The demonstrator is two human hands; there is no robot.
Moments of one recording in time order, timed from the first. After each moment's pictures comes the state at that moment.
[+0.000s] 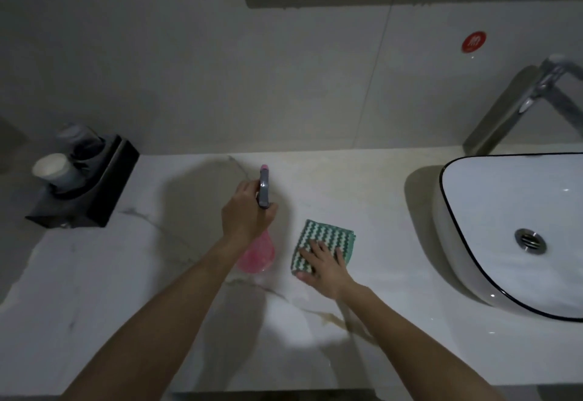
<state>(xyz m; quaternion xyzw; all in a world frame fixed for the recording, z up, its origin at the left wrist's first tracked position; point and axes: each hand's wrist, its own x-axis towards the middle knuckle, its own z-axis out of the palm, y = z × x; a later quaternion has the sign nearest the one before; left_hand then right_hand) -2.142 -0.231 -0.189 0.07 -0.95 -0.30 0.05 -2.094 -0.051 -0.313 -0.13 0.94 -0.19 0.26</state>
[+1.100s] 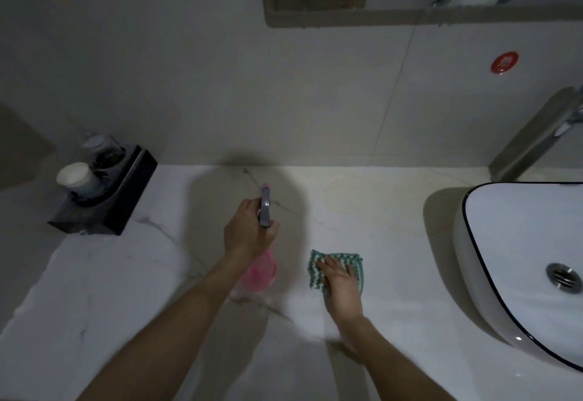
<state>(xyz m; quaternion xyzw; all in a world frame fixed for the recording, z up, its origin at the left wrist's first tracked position) -2.150 -0.246 -0.193 0.11 -0.94 -0.32 0.02 -2.103 -0.058 -0.348 -0.06 0.95 -0.29 0.05</state>
